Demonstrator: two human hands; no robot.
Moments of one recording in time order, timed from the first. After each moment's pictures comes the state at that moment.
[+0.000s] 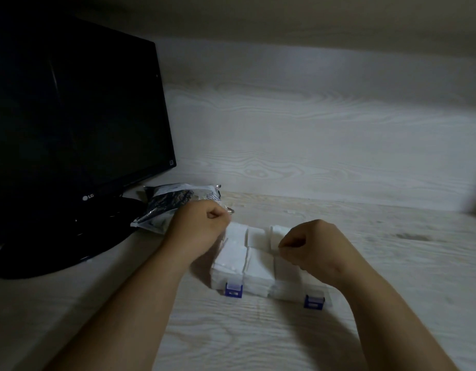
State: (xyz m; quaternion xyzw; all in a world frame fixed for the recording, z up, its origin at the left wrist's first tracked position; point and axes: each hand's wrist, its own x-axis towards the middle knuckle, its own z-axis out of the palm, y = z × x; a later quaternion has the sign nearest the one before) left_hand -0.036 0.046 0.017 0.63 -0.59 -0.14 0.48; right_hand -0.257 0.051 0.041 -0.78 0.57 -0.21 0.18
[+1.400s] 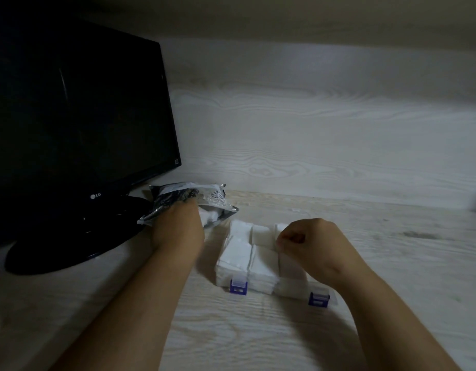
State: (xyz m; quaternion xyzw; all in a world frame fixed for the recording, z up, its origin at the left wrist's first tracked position) left_hand -0.022 0.052 0.018 0.81 -0.53 0.10 0.22; right_hand -0.251 0.051 0.033 -0.79 0.54 -0.26 0.16
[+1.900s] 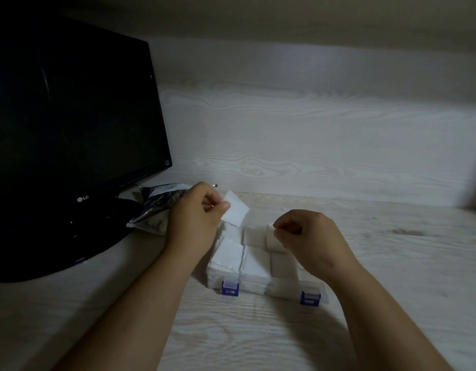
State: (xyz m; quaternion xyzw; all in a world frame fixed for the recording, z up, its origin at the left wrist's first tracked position) left_hand -0.051 0.050 0.021 0.59 -0.55 -0.09 0.59; right_hand -0.254 0.046 0.032 -0.76 0.52 -0.34 0.19
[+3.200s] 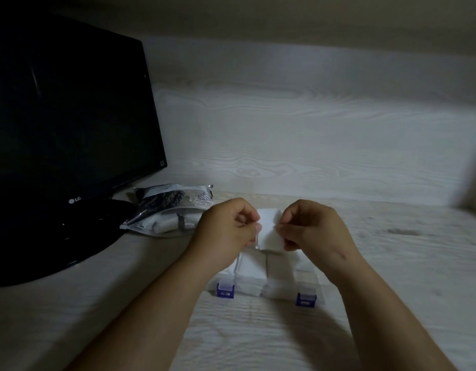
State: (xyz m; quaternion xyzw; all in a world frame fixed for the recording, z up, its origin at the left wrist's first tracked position) left_hand -0.087 0.058 0.022 0.51 -0.62 -0.27 0.53; right_hand -0.258 0.051 0.044 -0.66 0.50 -0.44 0.34
